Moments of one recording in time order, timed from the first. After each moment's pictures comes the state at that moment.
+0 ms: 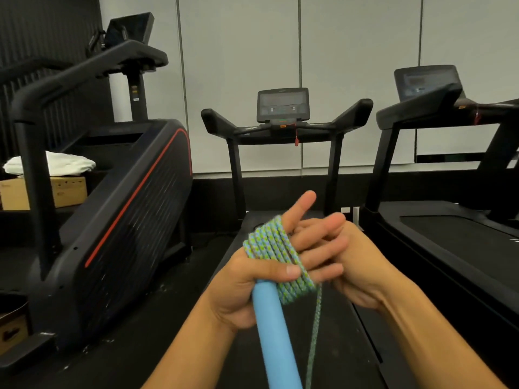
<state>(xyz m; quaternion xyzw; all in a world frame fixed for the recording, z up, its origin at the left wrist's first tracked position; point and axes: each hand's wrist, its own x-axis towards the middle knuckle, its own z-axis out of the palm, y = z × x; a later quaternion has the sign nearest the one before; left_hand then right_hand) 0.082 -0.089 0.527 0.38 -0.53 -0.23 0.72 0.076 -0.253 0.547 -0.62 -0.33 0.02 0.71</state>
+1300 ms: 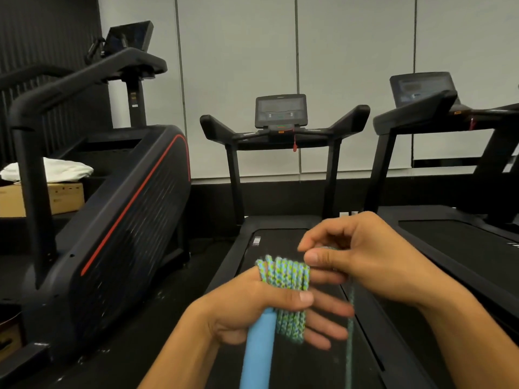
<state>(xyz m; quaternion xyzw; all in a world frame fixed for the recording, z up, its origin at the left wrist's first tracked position) 0.077 -0.081 0.525 0.59 -0.35 -0.25 0.68 0.051 -0.273 0.575 -0.83 -0.31 -0.17 0.43</state>
